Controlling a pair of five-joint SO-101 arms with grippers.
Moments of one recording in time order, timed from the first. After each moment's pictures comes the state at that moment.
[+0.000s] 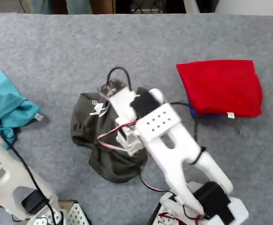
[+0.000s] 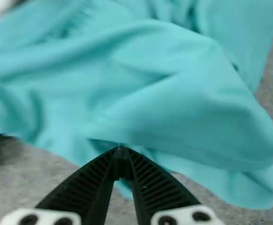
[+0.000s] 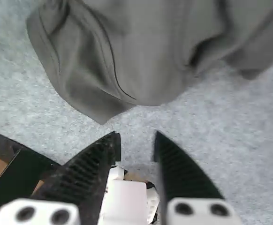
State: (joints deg) left arm -46.2 32.8 -31.3 91.3 0.2; right arm -35.6 -15.4 23.5 95.0 2.4
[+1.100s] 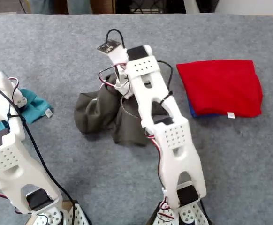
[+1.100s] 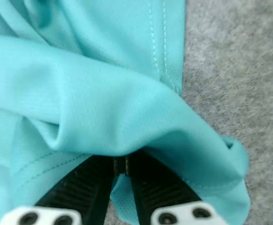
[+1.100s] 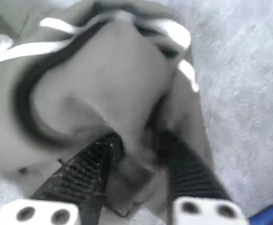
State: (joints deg) left arm -33.5 29.8 -6.5 65.0 10.0; right arm -20.6 53.1 -54.7 97.5 22.2
